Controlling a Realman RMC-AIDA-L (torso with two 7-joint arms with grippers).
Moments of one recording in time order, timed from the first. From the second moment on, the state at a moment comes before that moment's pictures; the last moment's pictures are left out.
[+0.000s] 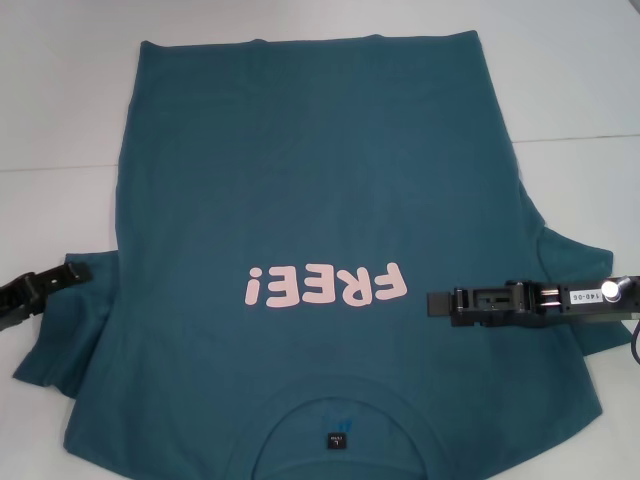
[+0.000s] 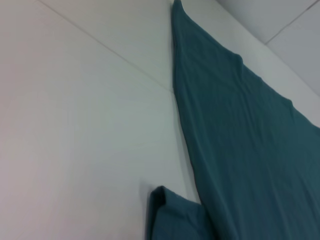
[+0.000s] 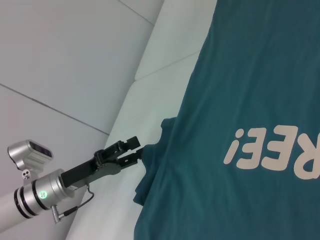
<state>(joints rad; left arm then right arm) -0.52 -2.05 0.48 0.62 2.18 1.05 -2.21 0.60 1.99 -0.62 -0.58 -2.14 -1.60 2.20</state>
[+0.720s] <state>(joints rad) -0.54 -2.05 0.50 0.60 2.20 1.04 -2.22 0.59 1.98 -0.62 -0.58 -2.13 -1.60 2.20</state>
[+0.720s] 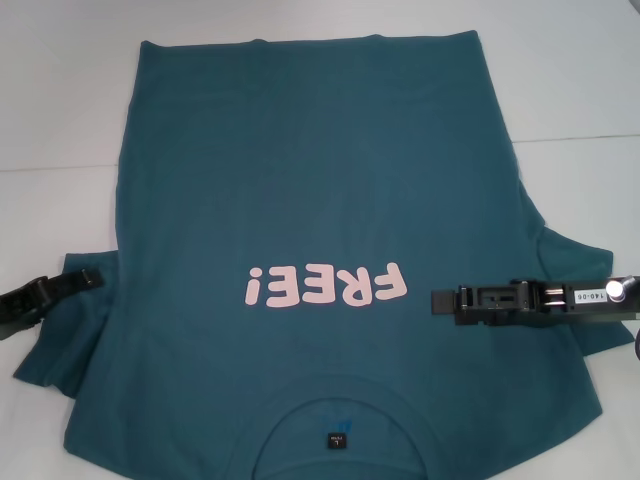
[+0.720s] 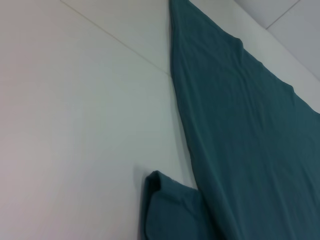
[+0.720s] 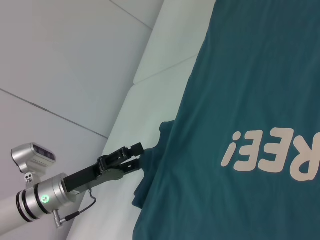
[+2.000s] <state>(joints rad) -0.56 -2.04 0.50 0.65 2.32 1.06 -2.29 0.59 1.98 -0.61 -0.58 -2.13 -1.60 2.21</state>
